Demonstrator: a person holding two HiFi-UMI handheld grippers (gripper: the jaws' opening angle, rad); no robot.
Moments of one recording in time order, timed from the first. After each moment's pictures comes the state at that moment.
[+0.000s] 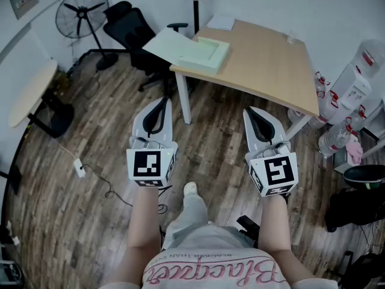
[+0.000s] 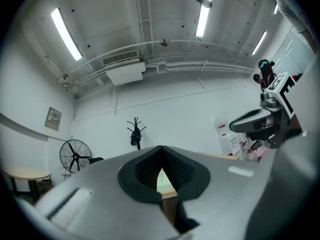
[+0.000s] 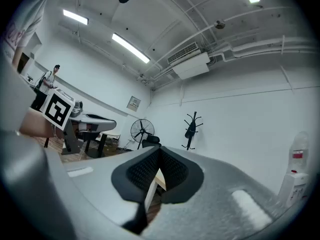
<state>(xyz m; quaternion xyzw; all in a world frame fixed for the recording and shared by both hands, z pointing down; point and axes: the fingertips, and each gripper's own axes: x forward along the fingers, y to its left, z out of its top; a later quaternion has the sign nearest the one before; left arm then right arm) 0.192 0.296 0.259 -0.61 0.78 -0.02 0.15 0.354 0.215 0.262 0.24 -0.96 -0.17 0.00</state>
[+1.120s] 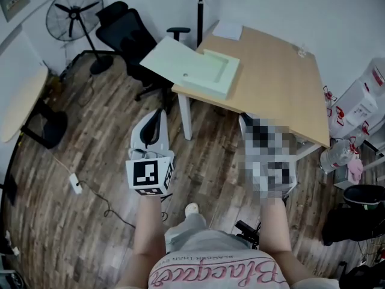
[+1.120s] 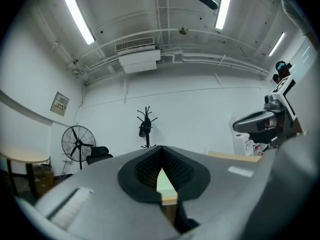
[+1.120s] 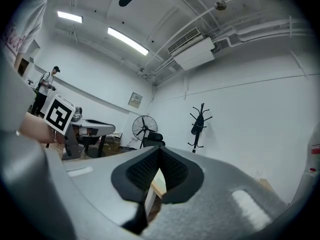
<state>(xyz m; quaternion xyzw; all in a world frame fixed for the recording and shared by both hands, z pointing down) 0.041 0.177 0.283 -0.59 0.80 0.01 0.10 0.209 0.087 0.270 0.21 -0.97 -0.15 0.02</state>
